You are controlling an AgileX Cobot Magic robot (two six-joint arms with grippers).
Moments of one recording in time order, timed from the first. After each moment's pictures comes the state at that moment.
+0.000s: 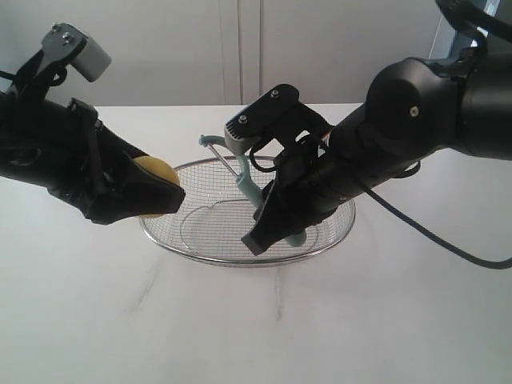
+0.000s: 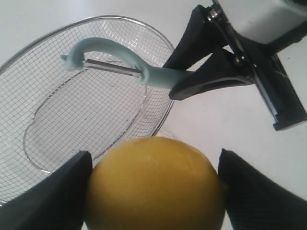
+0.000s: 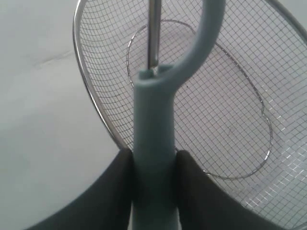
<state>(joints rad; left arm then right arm) -0.41 1.23 -0.91 -0.89 0.77 1.07 0.64 1.55 -1.05 0.23 0.55 -0.45</state>
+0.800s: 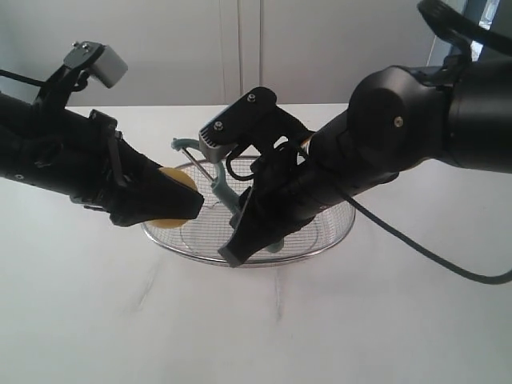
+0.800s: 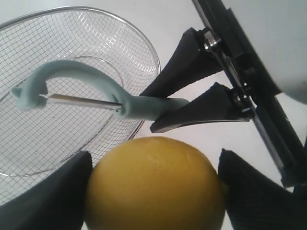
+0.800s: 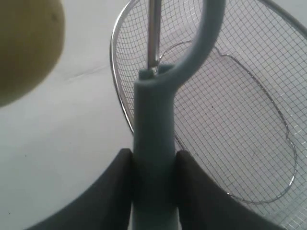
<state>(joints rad) -0.41 1.31 -0.91 -1.01 0.80 1.07 0.71 1.55 -1.05 0.26 0.51 -0.46</state>
